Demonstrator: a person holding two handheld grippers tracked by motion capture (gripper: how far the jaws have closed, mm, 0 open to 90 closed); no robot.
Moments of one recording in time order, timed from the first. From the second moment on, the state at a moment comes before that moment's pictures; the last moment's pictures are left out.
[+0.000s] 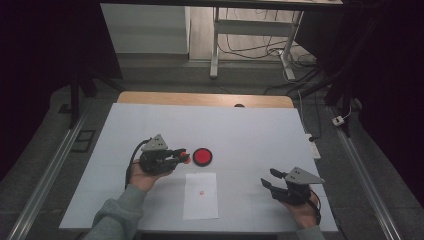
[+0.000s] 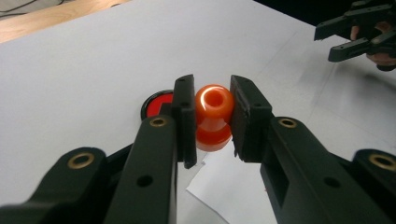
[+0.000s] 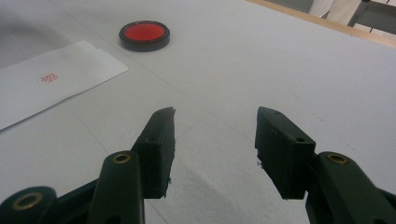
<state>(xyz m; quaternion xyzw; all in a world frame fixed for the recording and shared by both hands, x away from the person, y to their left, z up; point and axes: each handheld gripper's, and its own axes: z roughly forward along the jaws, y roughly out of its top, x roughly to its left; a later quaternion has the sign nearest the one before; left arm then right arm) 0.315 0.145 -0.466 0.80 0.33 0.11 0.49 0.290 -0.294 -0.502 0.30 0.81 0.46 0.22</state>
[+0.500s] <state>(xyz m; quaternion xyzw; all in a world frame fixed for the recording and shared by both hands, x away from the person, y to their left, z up) 0.326 0.159 -0.478 0.80 0.36 0.12 0.46 0.291 -0.292 -0.503 0.30 0.81 0.46 0.22</state>
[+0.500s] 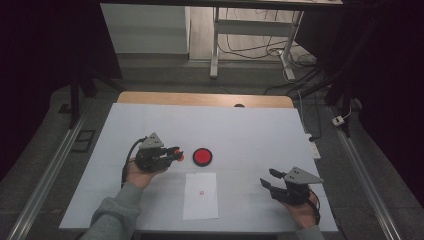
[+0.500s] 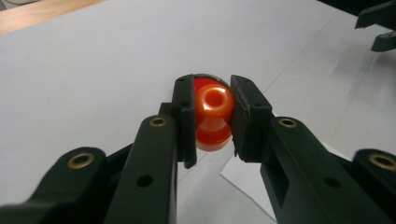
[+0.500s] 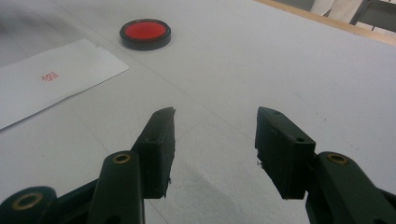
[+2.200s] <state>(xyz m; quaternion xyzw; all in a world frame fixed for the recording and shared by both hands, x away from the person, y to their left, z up) 0.345 0.131 -0.525 0.83 0.37 0.13 0.39 0.292 -0.290 -0.505 0.30 0.81 0.46 0.21</state>
